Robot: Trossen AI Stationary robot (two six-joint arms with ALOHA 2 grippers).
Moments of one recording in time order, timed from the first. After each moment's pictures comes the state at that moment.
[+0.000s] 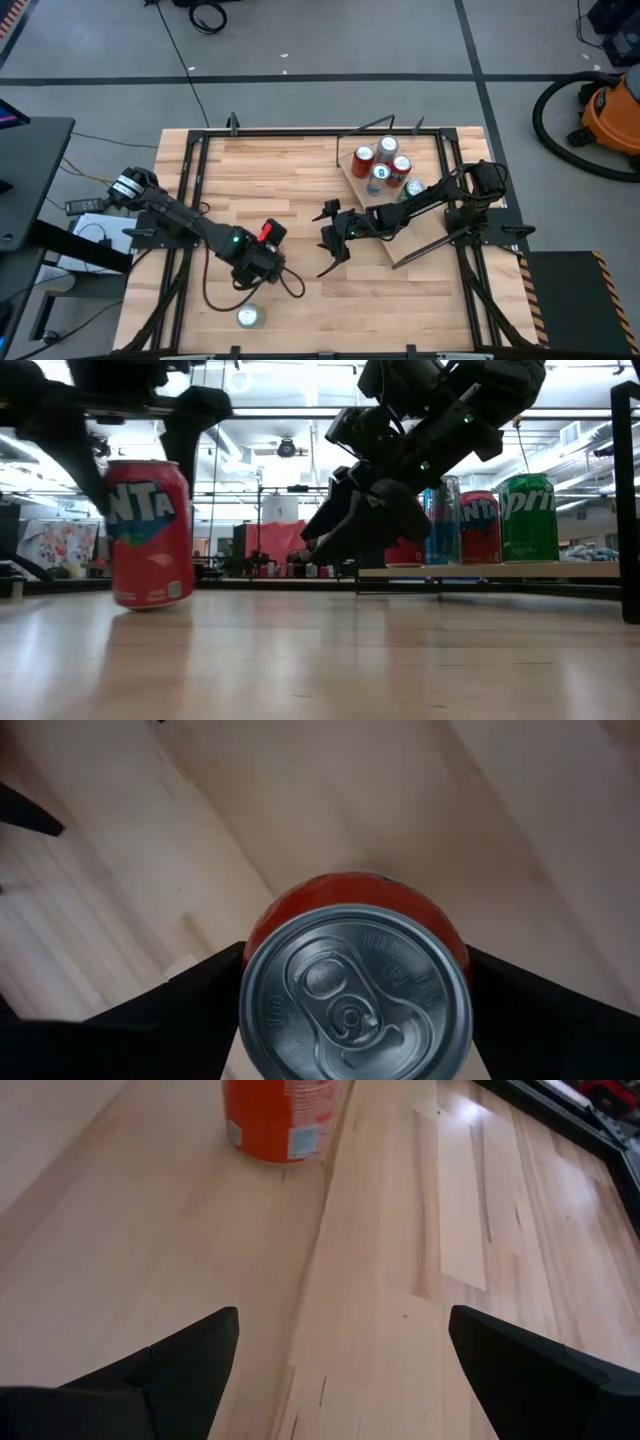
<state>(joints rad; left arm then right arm) -0.47 1.58 1.15 -0.94 -0.34 0.22 0.14 1.85 0.94 0.27 0.22 -0.35</state>
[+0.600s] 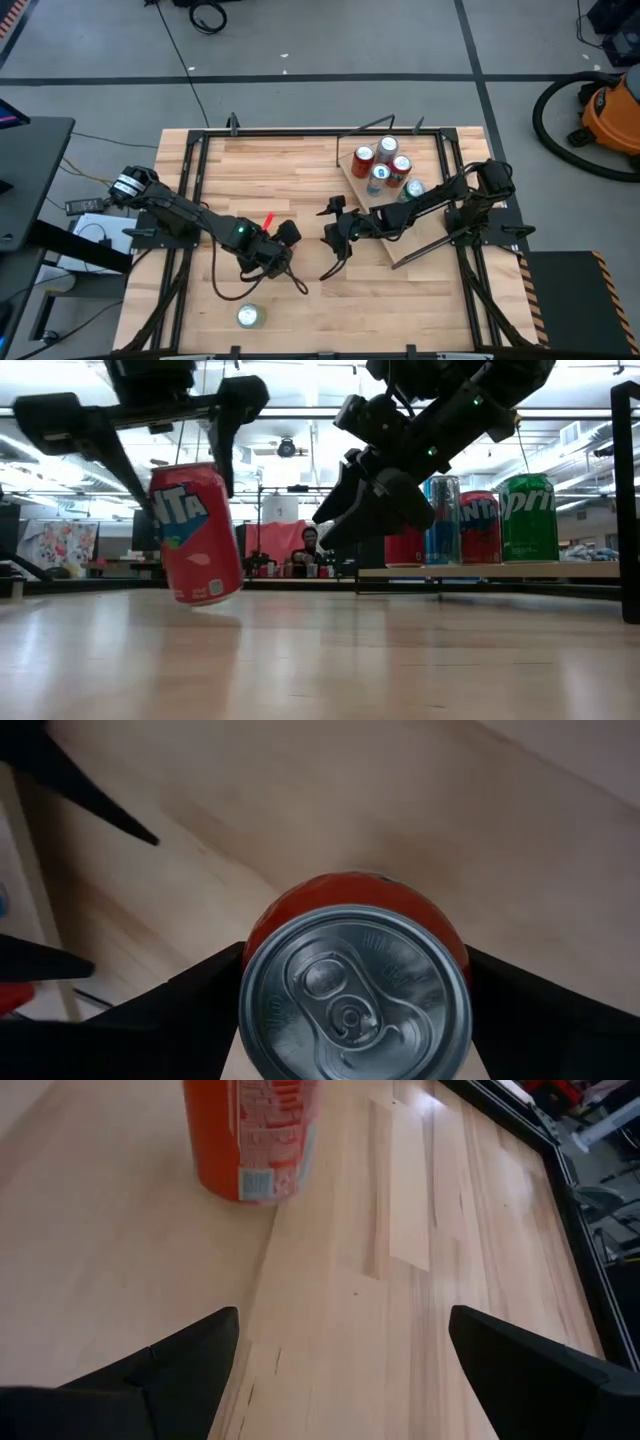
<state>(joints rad) -0.39 1.58 1.14 -0.81 -0.34 0.73 0.16 1.78 0.94 0.19 0.35 -0.36</state>
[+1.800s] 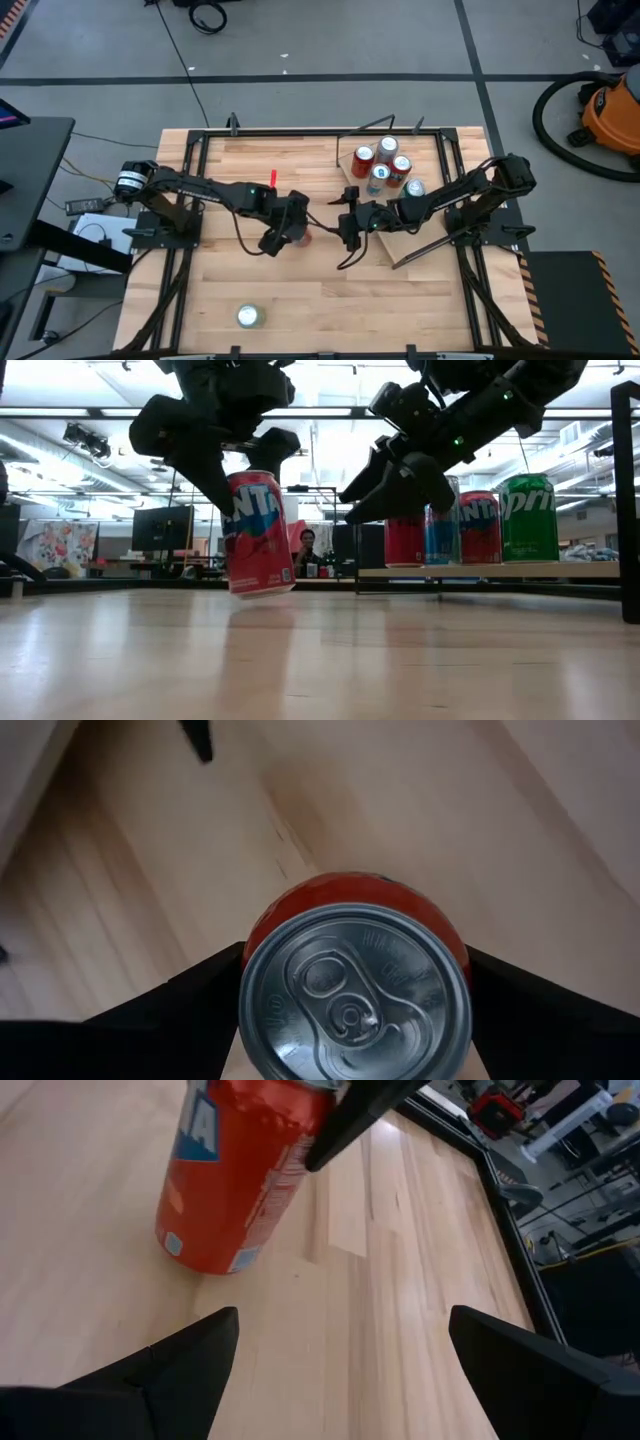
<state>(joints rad) -0.08 1.58 1.14 -0.64 -0.02 0.52 0.14 1.61 0.78 0.29 0.39 -0.38</state>
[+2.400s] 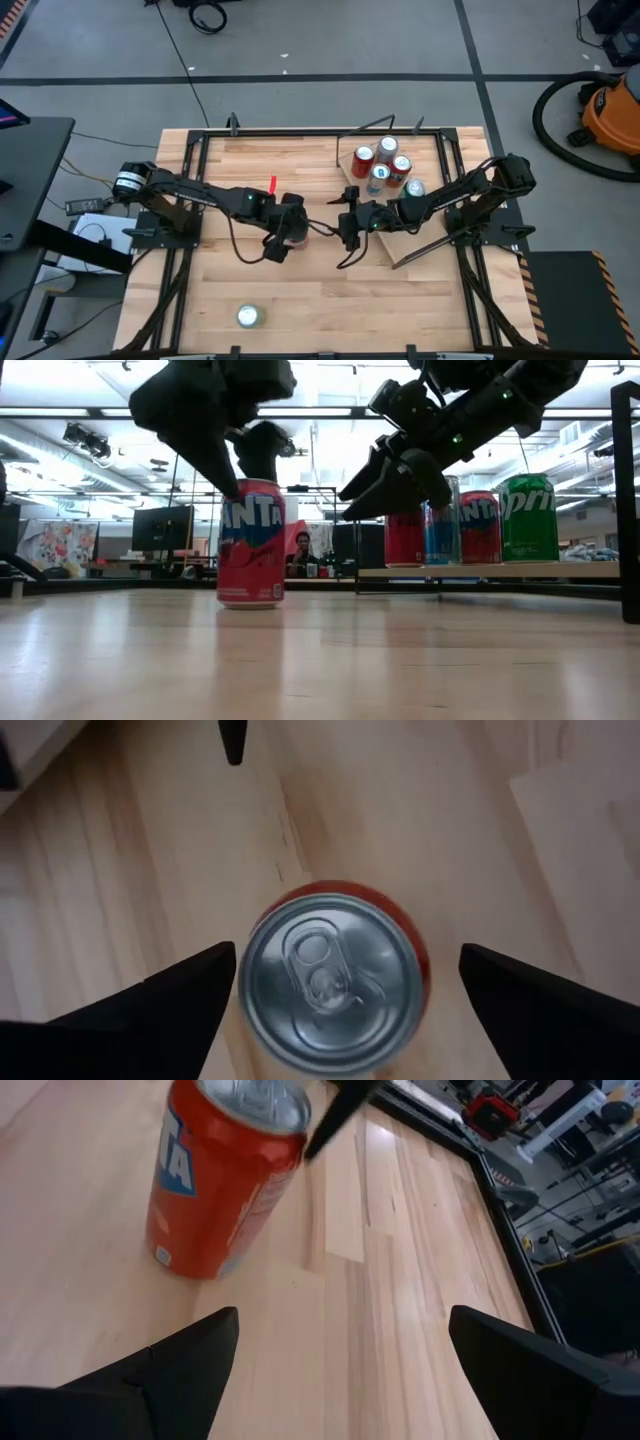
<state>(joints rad) -0.14 1.58 1.16 -0.66 -0.08 0.23 0.14 1.61 0.78 0.30 0.40 -0.36</state>
